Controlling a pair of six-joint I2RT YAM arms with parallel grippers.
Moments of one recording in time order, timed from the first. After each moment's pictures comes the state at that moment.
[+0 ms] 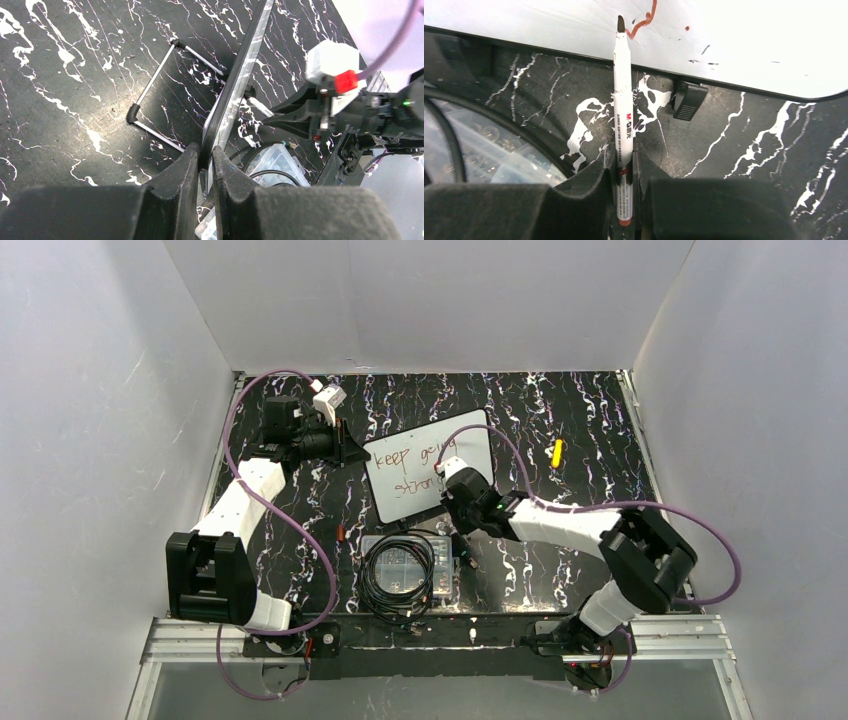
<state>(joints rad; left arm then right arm) -0.09 1.42 1.05 -0.30 0.81 -0.05 0.88 1.57 0.85 -0.19 0.16 0.23</state>
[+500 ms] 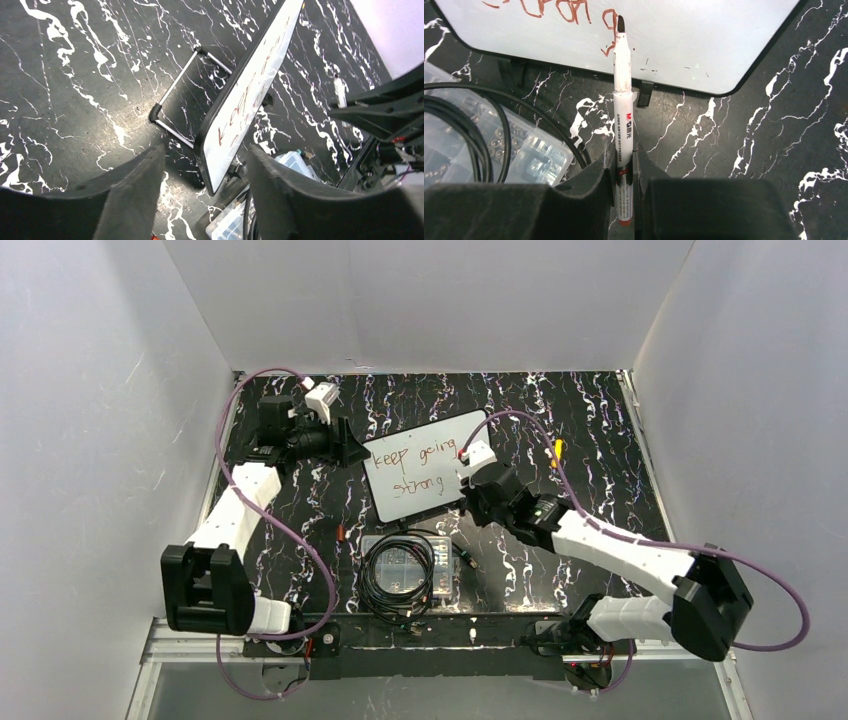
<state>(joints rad) -0.09 1.38 1.05 -0.31 0.73 -0.04 0.88 1.25 0.82 -0.28 0.26 0.21</state>
